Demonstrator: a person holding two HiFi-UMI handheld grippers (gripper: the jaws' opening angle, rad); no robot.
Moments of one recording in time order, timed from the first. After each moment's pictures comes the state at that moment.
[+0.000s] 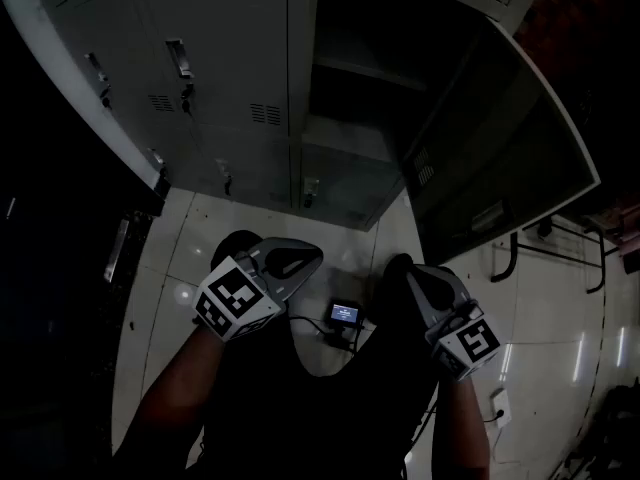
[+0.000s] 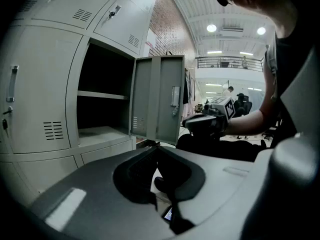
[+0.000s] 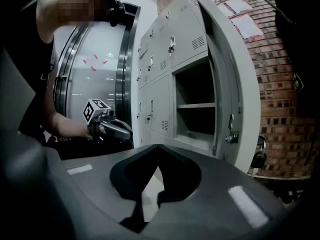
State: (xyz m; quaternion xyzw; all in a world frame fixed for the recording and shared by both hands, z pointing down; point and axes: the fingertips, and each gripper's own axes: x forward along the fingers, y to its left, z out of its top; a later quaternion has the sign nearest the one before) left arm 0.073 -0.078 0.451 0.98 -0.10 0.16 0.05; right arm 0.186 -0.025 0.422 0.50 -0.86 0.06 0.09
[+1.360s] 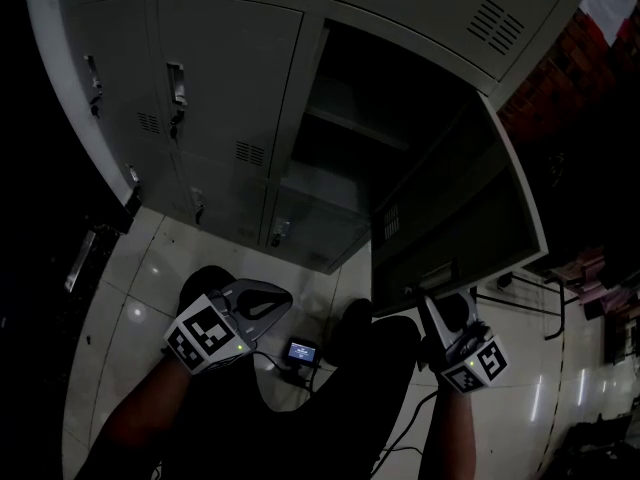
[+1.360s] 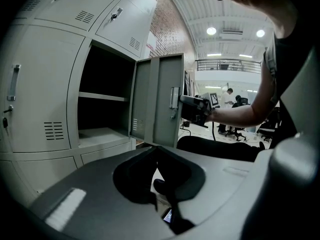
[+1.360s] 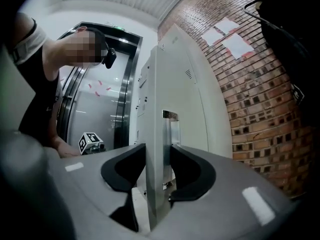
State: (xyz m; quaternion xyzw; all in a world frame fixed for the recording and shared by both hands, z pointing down) left arm 0.066 -0.075 0.449 0.98 -0.09 0.15 0.05; right arm 0.252 -0.039 0.337 0.49 -0.87 0.01 -0.04
